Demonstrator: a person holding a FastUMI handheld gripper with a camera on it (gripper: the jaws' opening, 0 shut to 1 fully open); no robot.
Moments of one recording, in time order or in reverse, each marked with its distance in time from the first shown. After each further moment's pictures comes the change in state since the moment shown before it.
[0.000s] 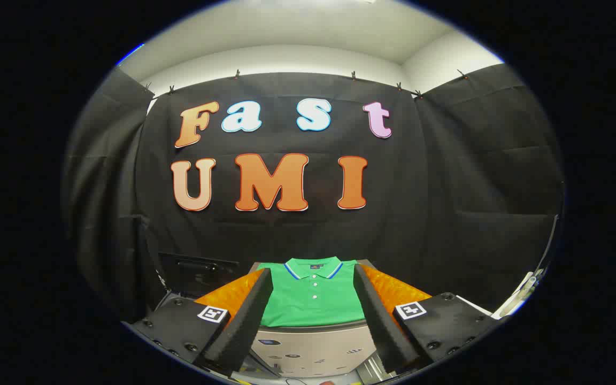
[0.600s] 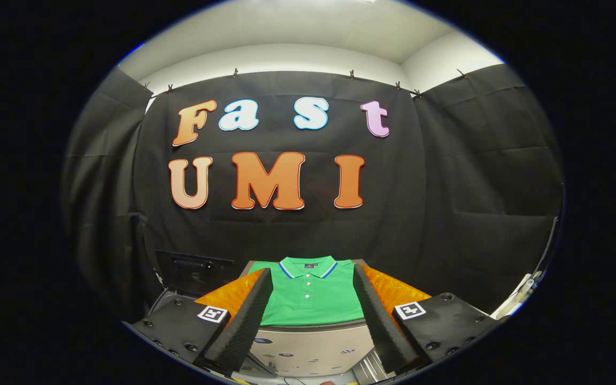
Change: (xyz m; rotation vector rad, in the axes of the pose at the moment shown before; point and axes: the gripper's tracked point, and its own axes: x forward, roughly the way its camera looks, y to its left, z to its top) arm -0.001 -0.021 0.004 0.002 0.002 -0.005
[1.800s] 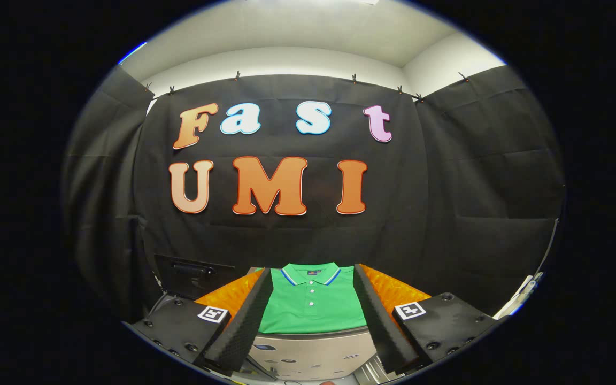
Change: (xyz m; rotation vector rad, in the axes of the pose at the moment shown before) arm 0.015 0.013 0.003 -0.012 -0.017 0.001
